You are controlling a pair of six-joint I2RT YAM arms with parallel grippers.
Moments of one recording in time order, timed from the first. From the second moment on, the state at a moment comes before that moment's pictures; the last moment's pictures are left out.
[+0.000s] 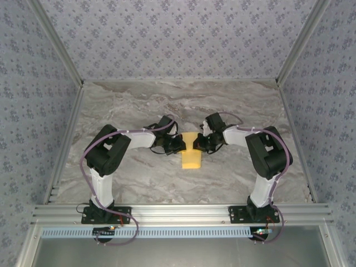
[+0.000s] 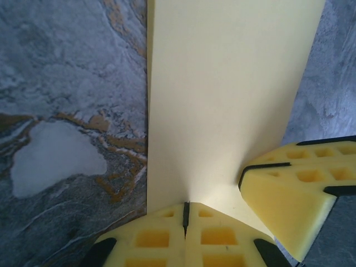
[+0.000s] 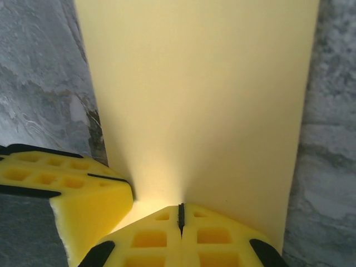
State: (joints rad) left arm -0.67 1.97 1.08 -0.16 0.49 -0.89; right arm 0.43 1.81 0.95 -0.27 -0.53 0.56
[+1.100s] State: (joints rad) left arm -0.68 1.97 1.08 -0.16 0.48 -0.89; right arm 0.49 1.75 0.86 -0.30 -0.56 0.53
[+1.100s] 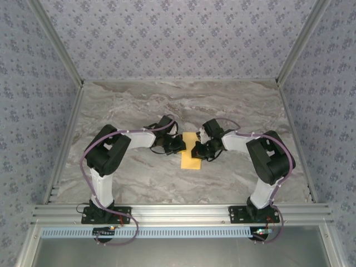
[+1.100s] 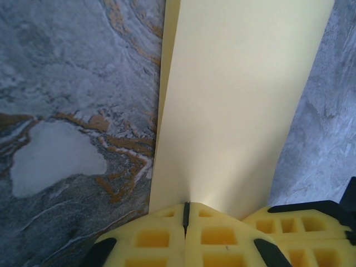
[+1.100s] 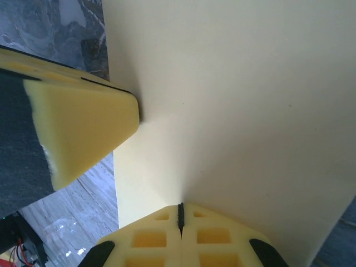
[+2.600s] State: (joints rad) left arm -0.63 2.00 1.29 -0.52 0.43 -0.34; right arm 0.40 1.93 1.15 -0.35 -0.41 0.56
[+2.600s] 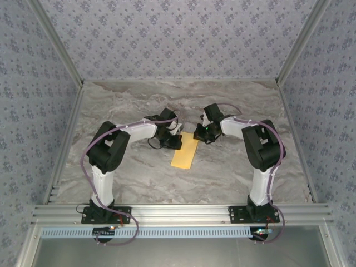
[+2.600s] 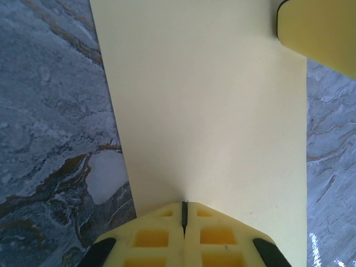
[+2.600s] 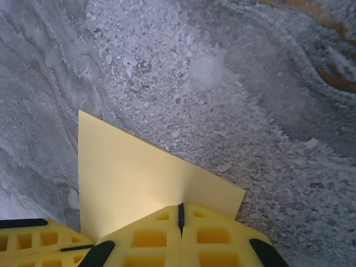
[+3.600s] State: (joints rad) left arm -0.95 1.69 0.86 -0.03 0.16 -1.08; right arm 0.45 1.38 0.54 -0.04 -0.36 0.87
